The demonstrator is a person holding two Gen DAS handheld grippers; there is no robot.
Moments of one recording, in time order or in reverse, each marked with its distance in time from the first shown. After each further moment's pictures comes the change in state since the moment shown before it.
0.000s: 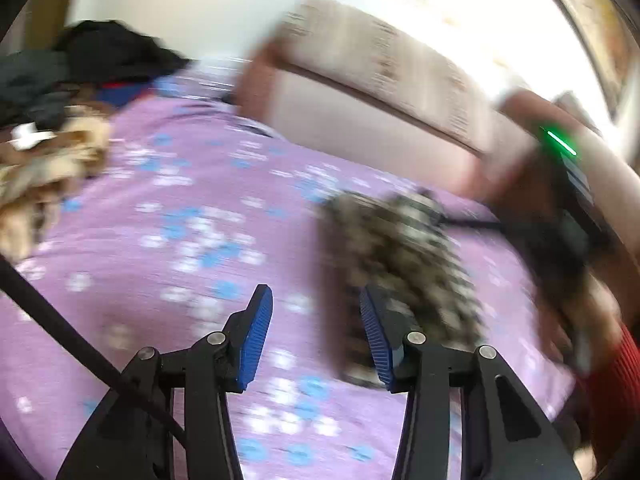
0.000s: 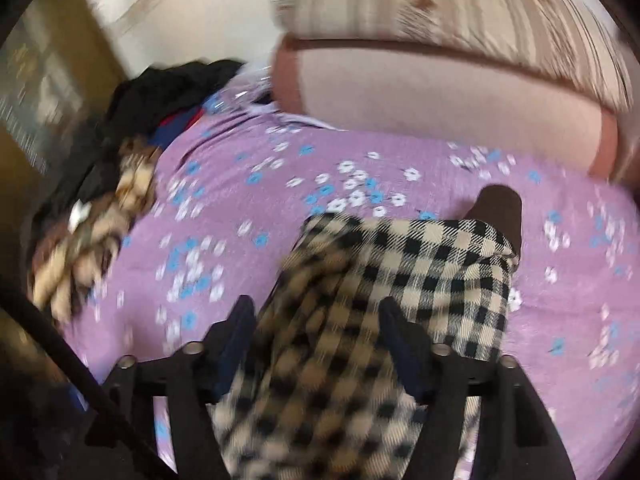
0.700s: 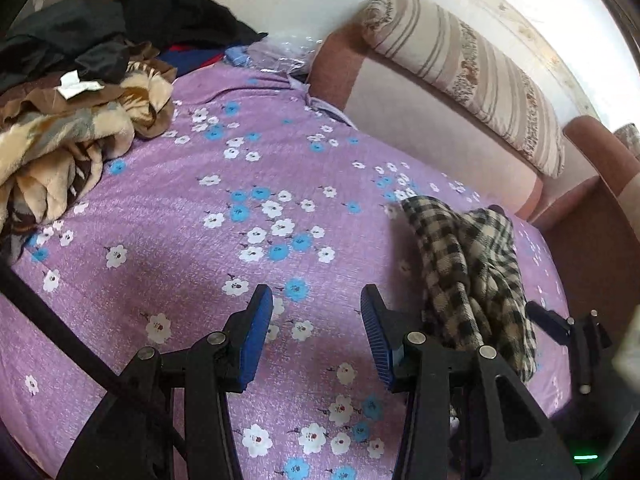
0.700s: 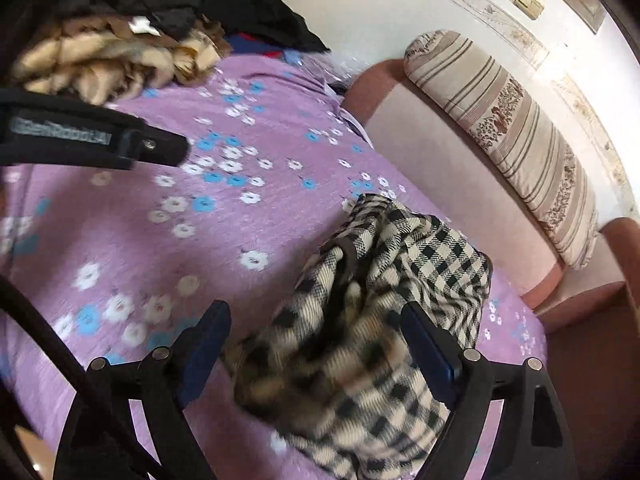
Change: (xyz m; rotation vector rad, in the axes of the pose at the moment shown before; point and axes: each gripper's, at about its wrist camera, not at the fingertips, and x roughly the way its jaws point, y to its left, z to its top) left arm 0.035 0.039 0.008 -0.140 0.063 0.127; right arm 0.030 0.129 -0.104 -0.523 -0.062 -0.455
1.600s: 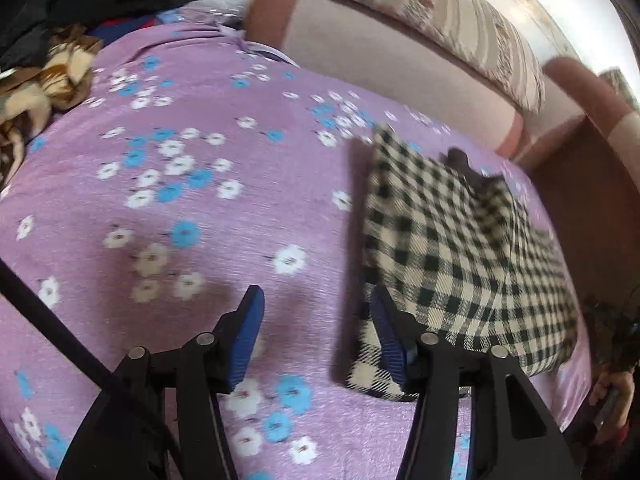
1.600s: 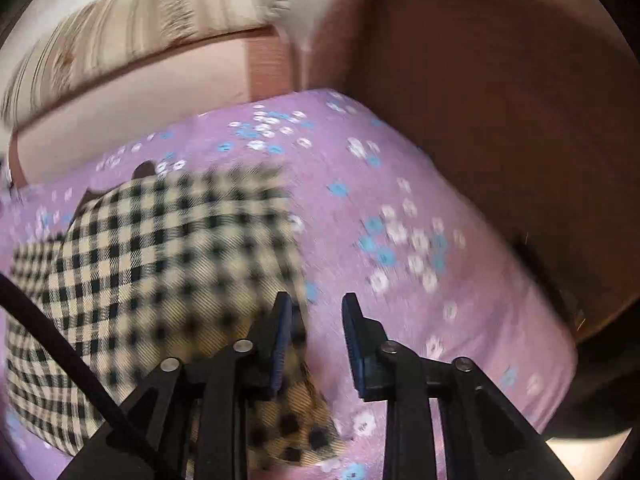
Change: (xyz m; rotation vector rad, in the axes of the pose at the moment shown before) left arm 0.061 -0.078 -0.044 0.138 0.150 -0.061; right arm 0.000 -0.348 -0.283 1.045 0.257 -0.230
